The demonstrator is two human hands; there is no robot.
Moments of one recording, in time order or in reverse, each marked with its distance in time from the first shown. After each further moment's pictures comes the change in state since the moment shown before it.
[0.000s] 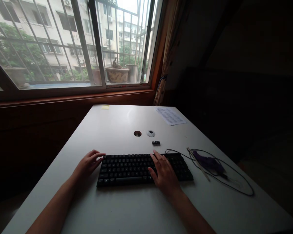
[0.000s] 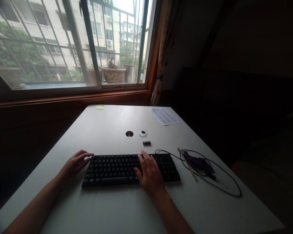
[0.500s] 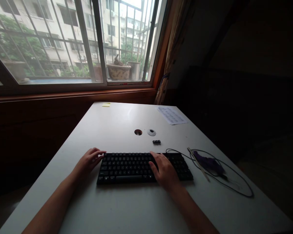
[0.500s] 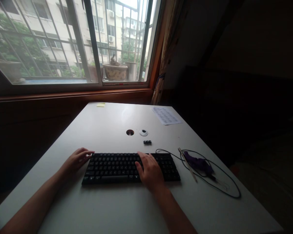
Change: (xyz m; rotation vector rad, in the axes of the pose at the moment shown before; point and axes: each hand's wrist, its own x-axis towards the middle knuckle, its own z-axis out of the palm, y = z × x) left_hand 0.000 -0.003 0.001 0.022 0.005 0.013; right_hand 0.018 0.006 -0.005 0.153 -0.043 0.053
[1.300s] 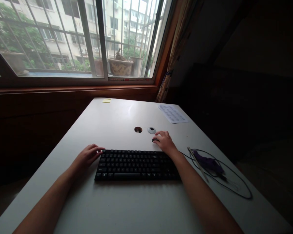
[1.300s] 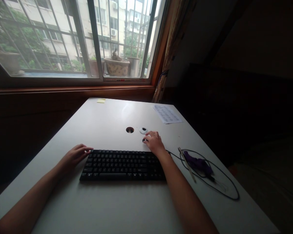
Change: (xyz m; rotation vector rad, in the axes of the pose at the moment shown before) left_hand 0.002 0.000 -0.002 -0.021 -0.037 -0.046; right_hand 0.097 0.107 0.016 -0.123 -0.117 0.008
